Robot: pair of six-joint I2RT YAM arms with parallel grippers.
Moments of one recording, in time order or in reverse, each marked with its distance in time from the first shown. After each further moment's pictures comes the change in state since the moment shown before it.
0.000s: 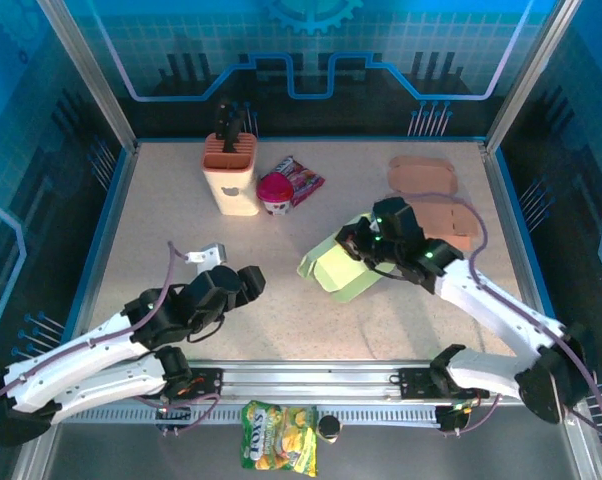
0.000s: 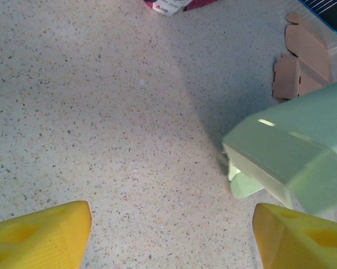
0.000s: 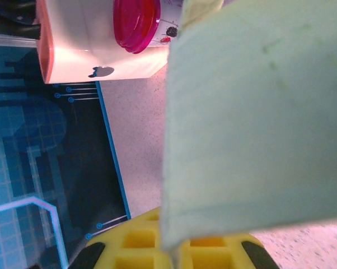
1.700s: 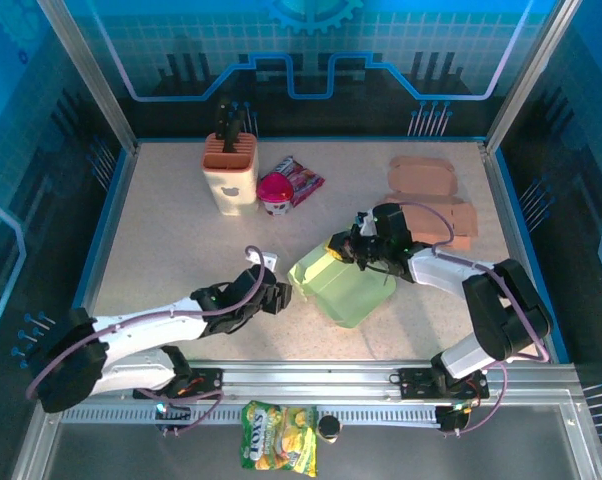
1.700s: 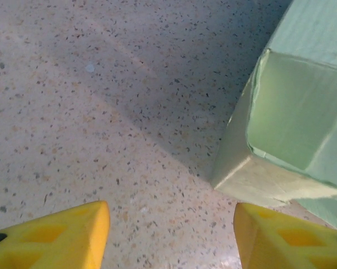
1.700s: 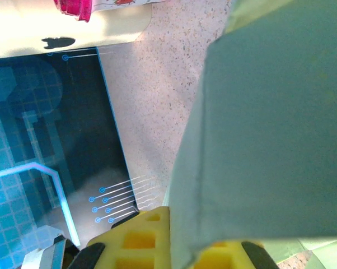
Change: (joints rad) left arm 0.092 0.406 -0.257 0.668 0.141 0.615; right arm -0.182 0.460 -0.248 0.723 -0.444 -0.054
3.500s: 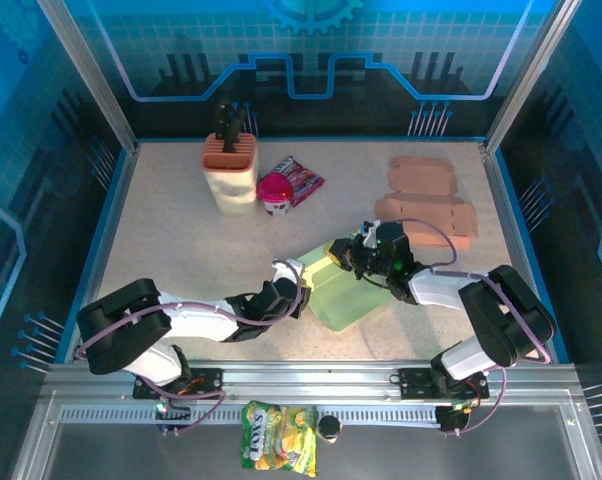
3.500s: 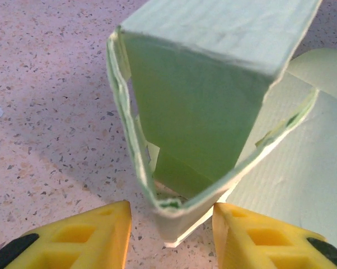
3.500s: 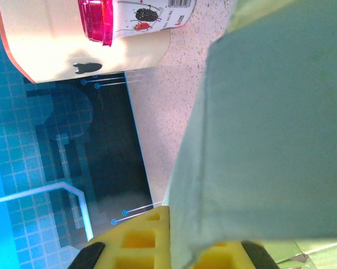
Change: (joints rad) left arm -0.126 0.313 -0.020 0.443 -0.142 0.057; right arm 0.060 -0.031 -0.199 0.370 0.152 0.184
